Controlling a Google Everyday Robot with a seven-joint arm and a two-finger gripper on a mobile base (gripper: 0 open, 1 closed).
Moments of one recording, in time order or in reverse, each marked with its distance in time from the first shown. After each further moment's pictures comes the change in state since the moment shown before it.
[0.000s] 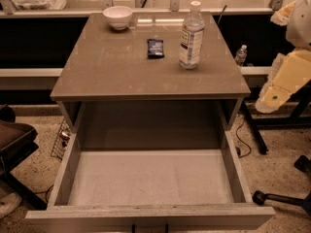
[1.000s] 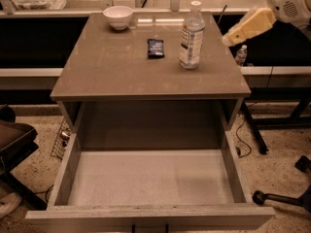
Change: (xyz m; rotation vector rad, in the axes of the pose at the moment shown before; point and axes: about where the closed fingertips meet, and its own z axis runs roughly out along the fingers) arm -0.044 -0.166 0.054 0.254 -0.498 0.179
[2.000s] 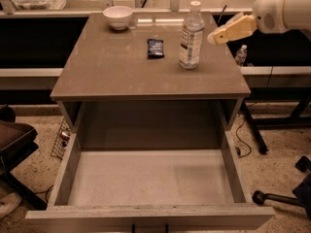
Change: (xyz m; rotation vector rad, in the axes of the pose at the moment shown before) arm -0.003 -0.006 0.039 0.054 -0.152 0.127
